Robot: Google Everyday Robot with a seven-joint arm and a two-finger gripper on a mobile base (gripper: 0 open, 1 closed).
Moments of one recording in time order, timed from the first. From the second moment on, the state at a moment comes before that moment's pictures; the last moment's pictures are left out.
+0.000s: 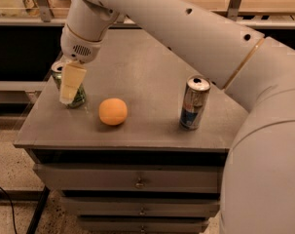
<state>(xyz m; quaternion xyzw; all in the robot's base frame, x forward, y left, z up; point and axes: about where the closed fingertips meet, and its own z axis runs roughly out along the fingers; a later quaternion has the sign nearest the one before) 0.575 0.193 0.893 -0.74 0.61 0.15 0.22</state>
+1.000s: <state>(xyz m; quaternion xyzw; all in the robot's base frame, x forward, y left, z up) 0.573 0.213 0.909 -0.74 0.60 0.19 0.23</state>
